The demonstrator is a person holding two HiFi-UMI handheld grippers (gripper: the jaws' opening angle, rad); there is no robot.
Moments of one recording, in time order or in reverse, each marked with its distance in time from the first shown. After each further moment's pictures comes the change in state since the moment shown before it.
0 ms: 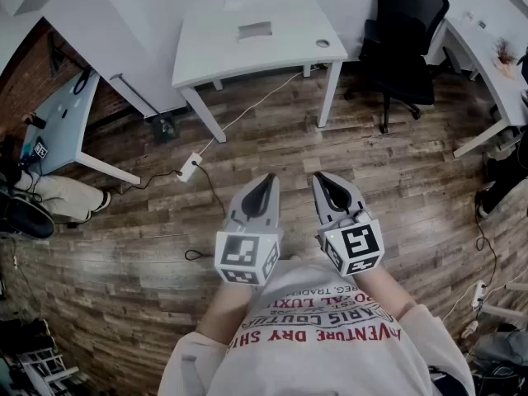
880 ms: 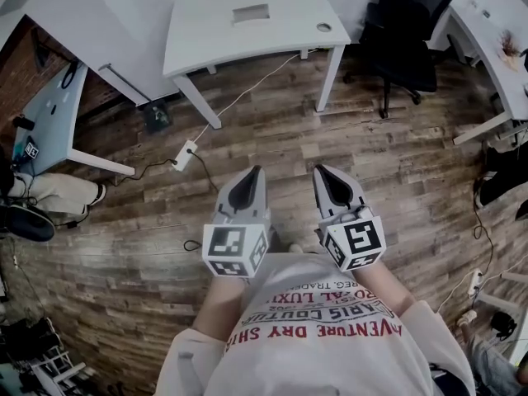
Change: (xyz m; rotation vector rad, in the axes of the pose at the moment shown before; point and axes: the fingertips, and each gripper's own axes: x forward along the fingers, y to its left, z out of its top) left arm 0.025 0.056 -0.014 -0.052 0.078 0.036; right arm 0.038 -0.013 -0.008 0.079 0.007 -0.037
